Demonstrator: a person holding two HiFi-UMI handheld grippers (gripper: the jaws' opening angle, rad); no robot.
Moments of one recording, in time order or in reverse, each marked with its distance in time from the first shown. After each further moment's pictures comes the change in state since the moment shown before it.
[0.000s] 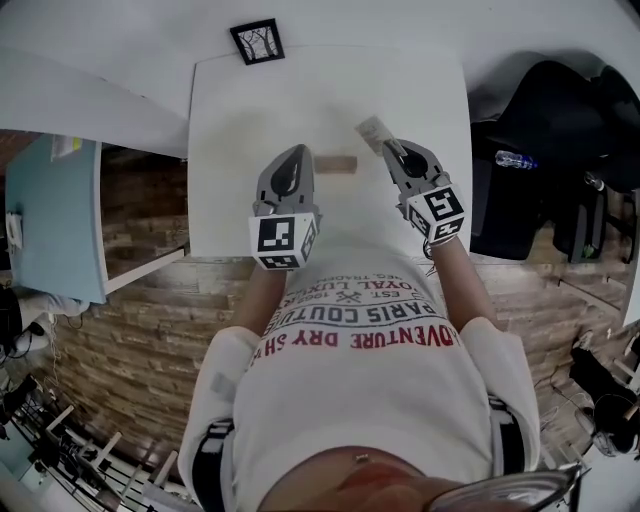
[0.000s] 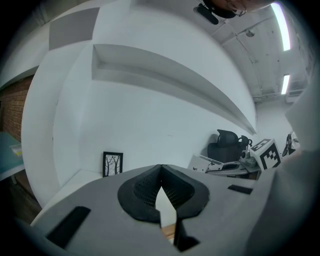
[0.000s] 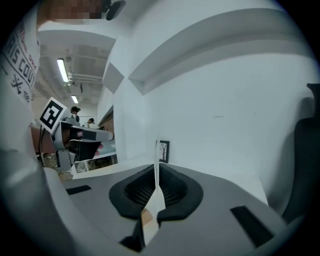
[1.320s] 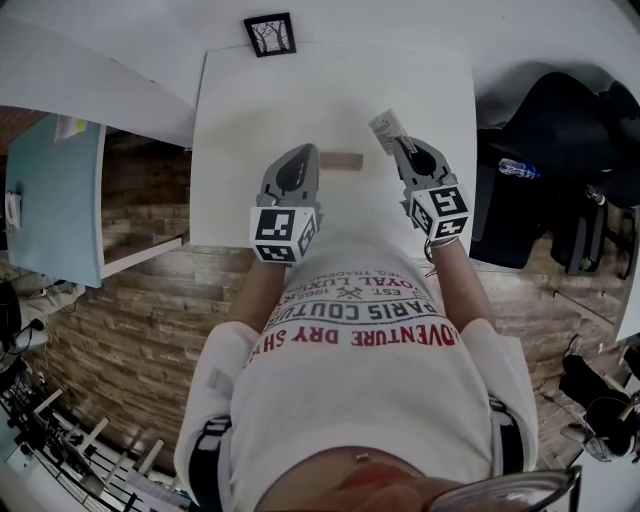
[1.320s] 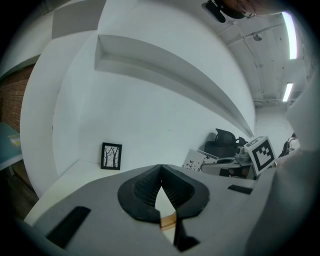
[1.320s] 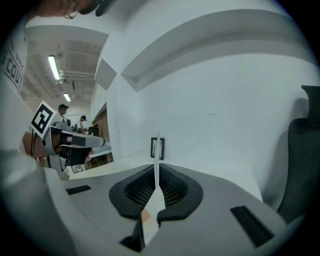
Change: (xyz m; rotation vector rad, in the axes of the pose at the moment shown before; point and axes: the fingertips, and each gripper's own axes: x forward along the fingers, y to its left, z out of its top) left arm -0.002 -0.008 -0.013 -0.052 0.059 -0.025; right arm -0.006 -0.016 0.001 0.031 0.044 -0.069
